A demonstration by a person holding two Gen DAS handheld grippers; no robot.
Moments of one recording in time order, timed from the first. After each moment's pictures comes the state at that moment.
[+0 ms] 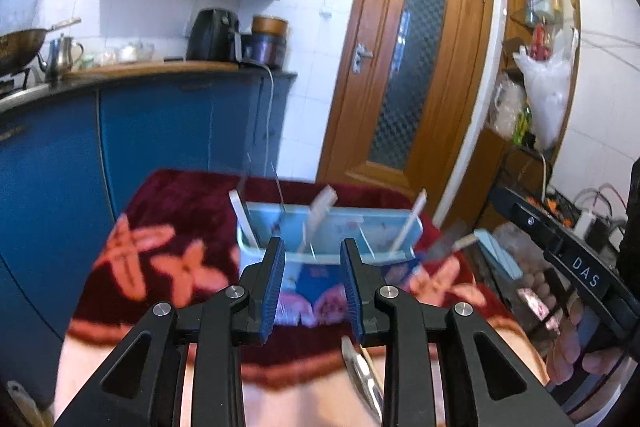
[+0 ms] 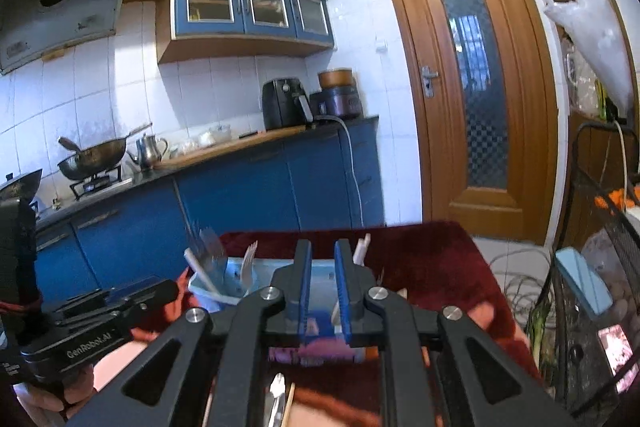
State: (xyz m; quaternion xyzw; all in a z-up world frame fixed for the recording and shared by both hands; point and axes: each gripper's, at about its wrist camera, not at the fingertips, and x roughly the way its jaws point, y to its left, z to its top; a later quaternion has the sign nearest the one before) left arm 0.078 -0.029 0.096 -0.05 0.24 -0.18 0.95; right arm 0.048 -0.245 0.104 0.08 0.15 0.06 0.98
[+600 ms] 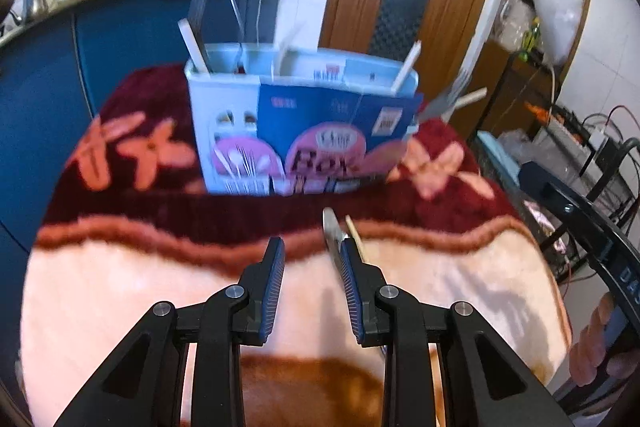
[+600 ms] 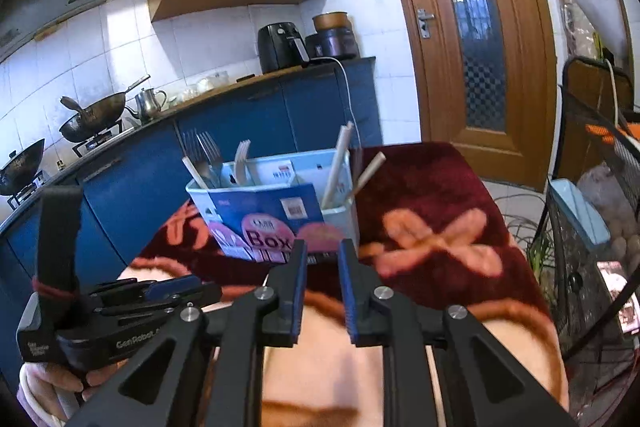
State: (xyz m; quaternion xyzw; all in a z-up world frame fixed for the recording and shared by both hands) left arm 0.070 -0.066 0.023 -0.02 0.40 -0.19 0.90; right arm 0.011 -0.259 0.049 0.09 0.24 0.07 0.96
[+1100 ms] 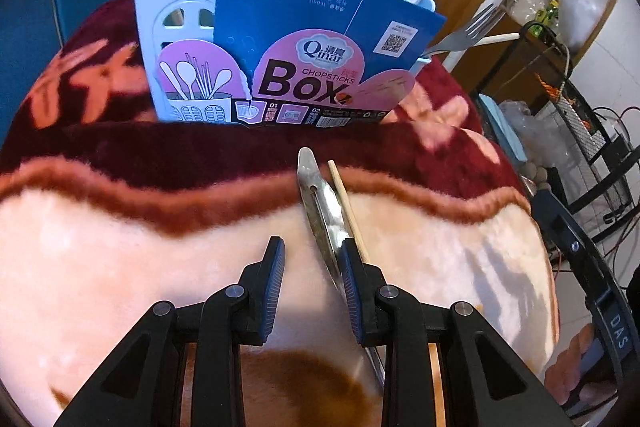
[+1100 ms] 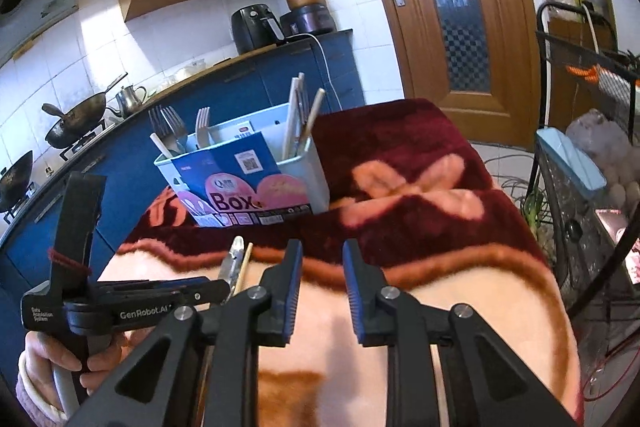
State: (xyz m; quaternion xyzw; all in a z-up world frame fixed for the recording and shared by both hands) left arm 0.091 -0.092 -0.016 -0.04 0.49 -0.20 0.85; right arm 0.004 -0.289 0.012 0.14 0.28 0.05 0.95
